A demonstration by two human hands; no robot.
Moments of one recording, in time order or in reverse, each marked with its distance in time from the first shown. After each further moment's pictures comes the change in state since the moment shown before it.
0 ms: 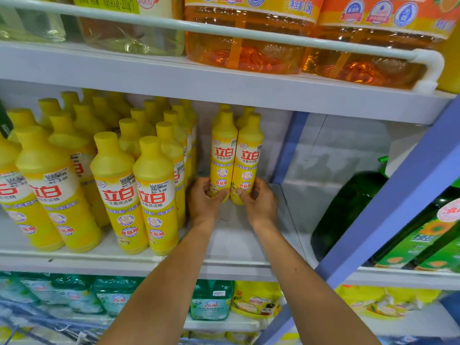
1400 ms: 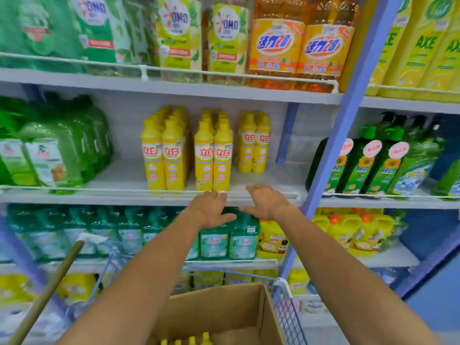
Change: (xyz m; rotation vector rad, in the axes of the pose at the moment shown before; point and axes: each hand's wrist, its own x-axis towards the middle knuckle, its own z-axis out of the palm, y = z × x) left_hand -0.170 0.070 -0.245 1.265 -0.755 0.497; right_hand -0.232 -0.147 -0.047 -1.104 -0.554 -0.262
